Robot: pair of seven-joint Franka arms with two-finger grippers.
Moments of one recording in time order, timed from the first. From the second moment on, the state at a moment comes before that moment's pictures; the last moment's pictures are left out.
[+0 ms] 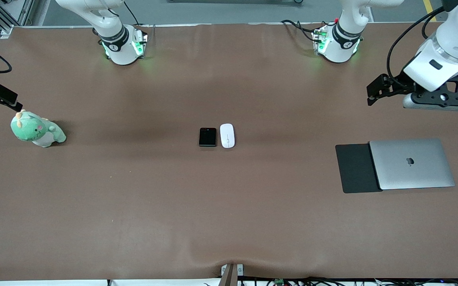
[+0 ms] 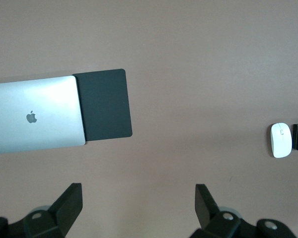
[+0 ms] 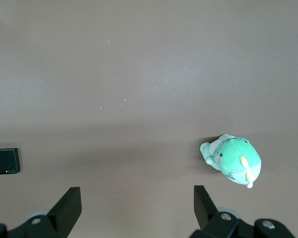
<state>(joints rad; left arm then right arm) -0.22 -0.04 -0.01 -1.63 -0.03 1.63 -0.15 0.01 -0.01 -0.10 -1.55 0.01 1.56 -0.03</state>
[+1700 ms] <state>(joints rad) -0.46 0.40 -0.31 -1.70 0.10 2.04 -0.91 0.01 -0.01 -0.10 -1.55 0.01 1.56 -0.03</state>
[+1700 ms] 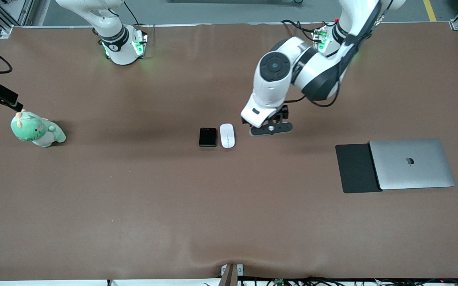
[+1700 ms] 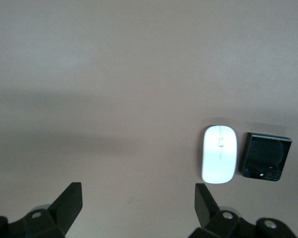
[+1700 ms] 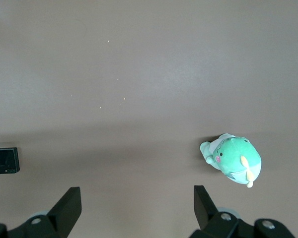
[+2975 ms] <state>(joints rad) -0.62 0.86 -0.29 -1.43 0.22 2.21 -1.08 0.01 -0.01 -0.10 -1.56 0.01 1.56 -0.04</state>
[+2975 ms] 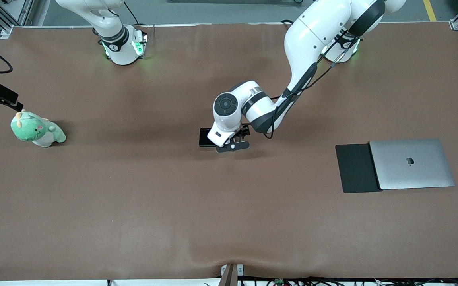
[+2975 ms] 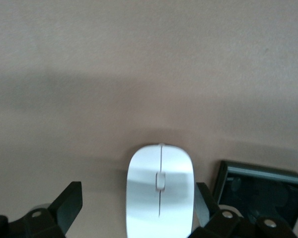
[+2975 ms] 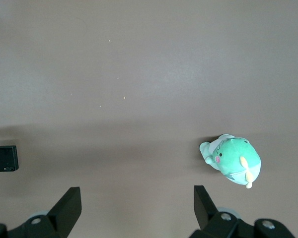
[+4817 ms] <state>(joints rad) -0.66 0.73 -0.24 -1.57 0.23 2.18 -1.20 0.00 -0.01 -0.10 -1.56 0.01 1.56 -0.05</state>
